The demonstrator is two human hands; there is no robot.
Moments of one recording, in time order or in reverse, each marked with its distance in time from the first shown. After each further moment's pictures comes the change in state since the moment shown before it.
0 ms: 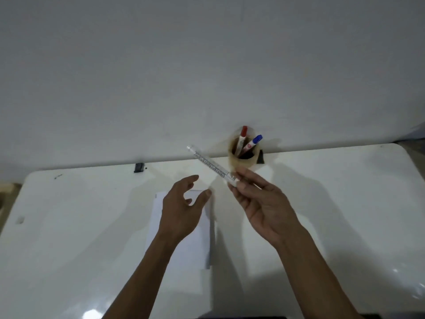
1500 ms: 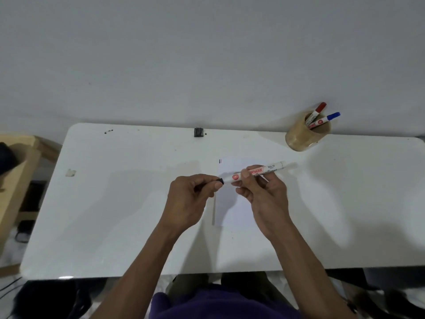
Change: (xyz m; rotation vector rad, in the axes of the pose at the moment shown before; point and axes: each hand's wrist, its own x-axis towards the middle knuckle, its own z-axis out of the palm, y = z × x) left_hand -0.029 -0.114 -0.170 -0.267 -0.150 0.078; right_hand -0.015 0.195 0.101 -0.557 0.194 -0.274
